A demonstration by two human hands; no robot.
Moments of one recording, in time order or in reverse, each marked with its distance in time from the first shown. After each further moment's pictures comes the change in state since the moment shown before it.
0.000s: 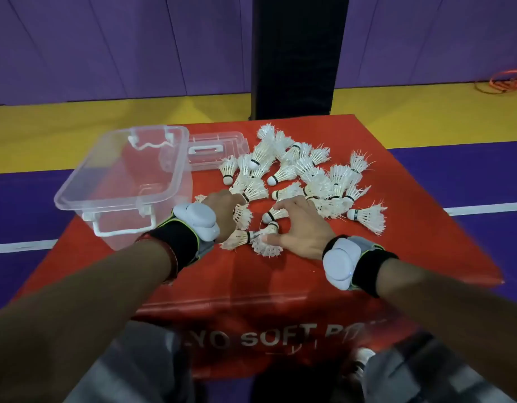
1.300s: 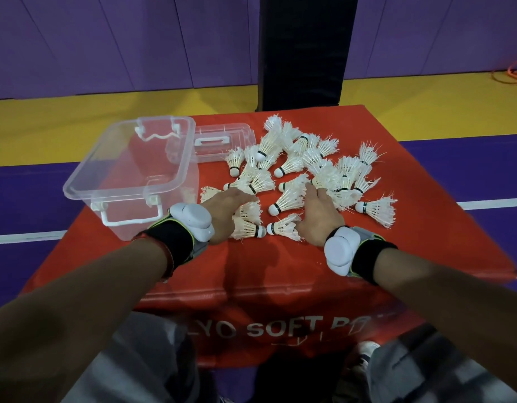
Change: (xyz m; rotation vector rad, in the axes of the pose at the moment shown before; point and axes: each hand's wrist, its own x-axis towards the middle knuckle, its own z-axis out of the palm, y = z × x) left_hand -0.014 -0.019 0.011 -0.099 -0.073 0.150; right_hand 0.014 0.014 0.006 -0.136 0.098 0.185
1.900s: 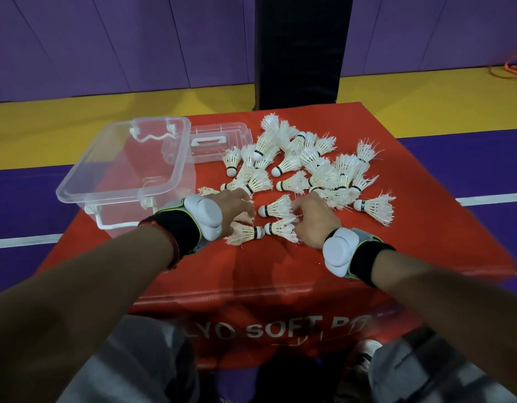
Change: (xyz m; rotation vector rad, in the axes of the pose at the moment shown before) left_hand 0.011 0.015 -0.019 0.389 -0.233 0.083; right_hand 0.002 0.008 0.006 0.091 -0.043 -0.064
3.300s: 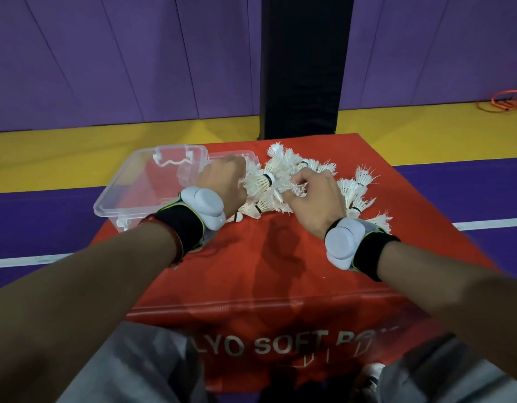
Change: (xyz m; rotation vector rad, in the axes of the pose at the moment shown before) left_hand -0.039 -0.001 -0.063 -0.250 0.703 -0.278; right_hand -0.027 -0.070 -0.066 0.202 0.440 -0.107
